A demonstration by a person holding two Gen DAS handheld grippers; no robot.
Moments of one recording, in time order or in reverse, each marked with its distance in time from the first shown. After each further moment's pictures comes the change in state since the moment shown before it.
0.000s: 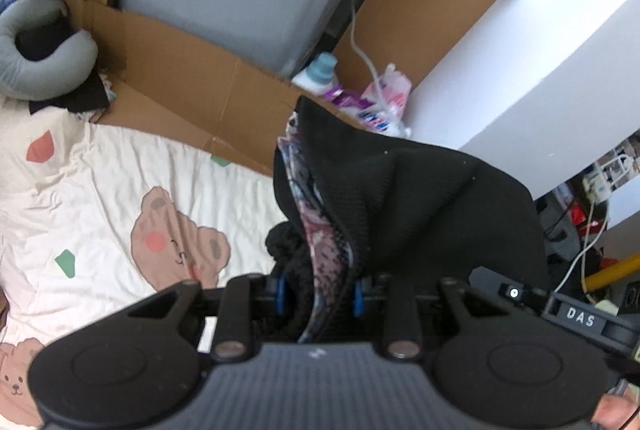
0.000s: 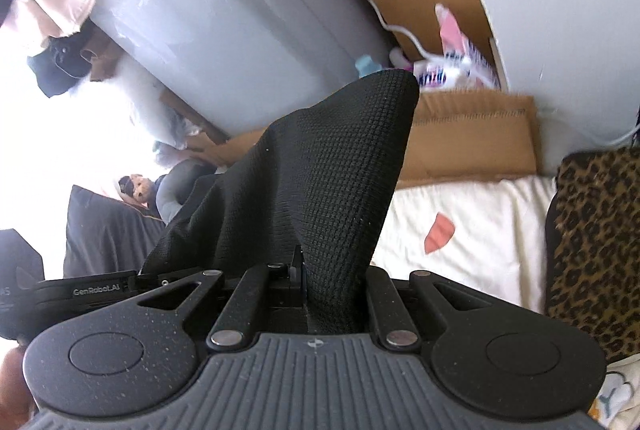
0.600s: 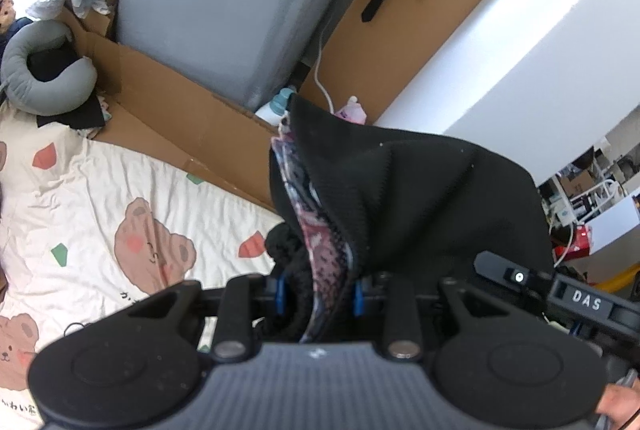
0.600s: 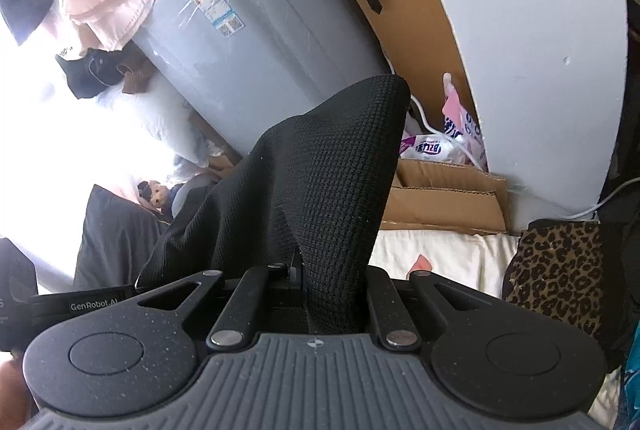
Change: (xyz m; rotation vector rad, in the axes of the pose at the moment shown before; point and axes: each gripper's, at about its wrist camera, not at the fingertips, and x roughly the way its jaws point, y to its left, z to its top) left arm -0.066 -0.074 -0.008 -0.037 -0.063 -0.012; right arm -0.113 0.024 0.055 -0.100 -0.028 -0.012
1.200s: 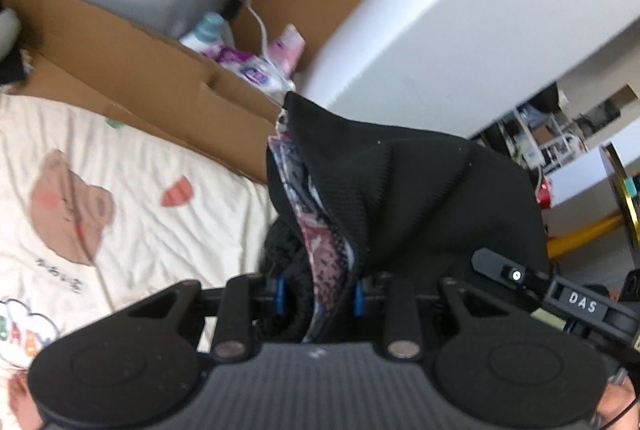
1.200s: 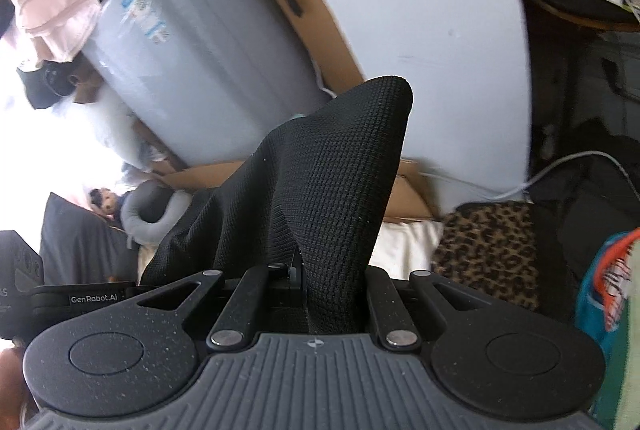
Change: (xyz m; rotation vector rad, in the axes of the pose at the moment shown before) left arm 0.106 -0.025 -0.054 0.049 0.144 -0.181; right arm -0.032 -0.097 -0.045 0.029 -0.039 -0.145
